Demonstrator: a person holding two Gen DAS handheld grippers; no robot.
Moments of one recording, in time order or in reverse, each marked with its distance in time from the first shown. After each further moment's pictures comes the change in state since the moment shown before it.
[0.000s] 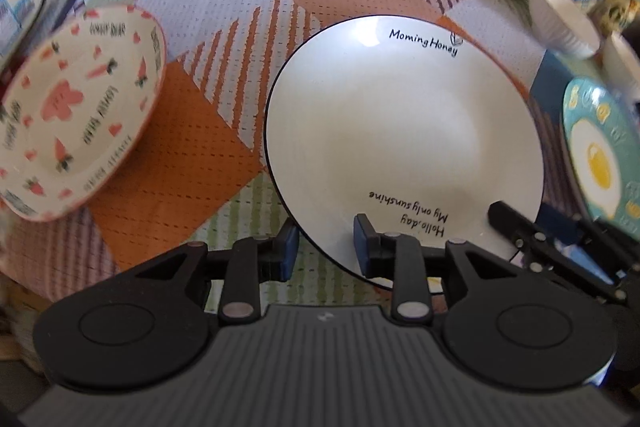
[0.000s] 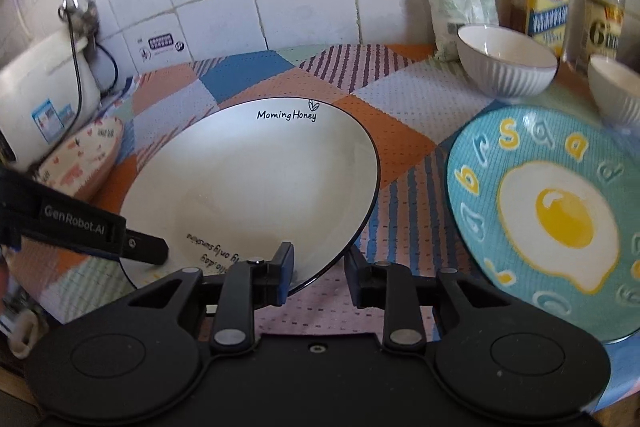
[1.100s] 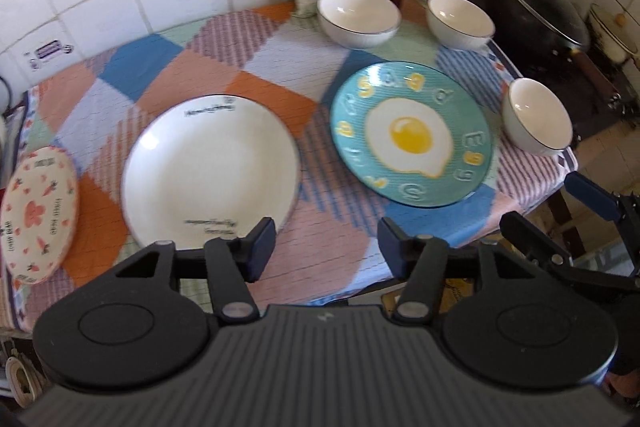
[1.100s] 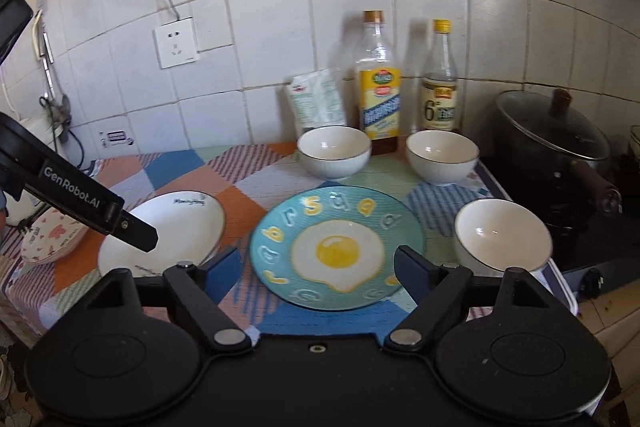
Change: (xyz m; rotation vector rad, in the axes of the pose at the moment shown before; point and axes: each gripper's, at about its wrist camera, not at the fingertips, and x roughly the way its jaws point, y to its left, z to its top) left arm -0.116 -0.162 -0.016 0.310 -0.071 -0.116; right arm -0.188 -0.092 -0.029 0.076 -0.238 -0.173
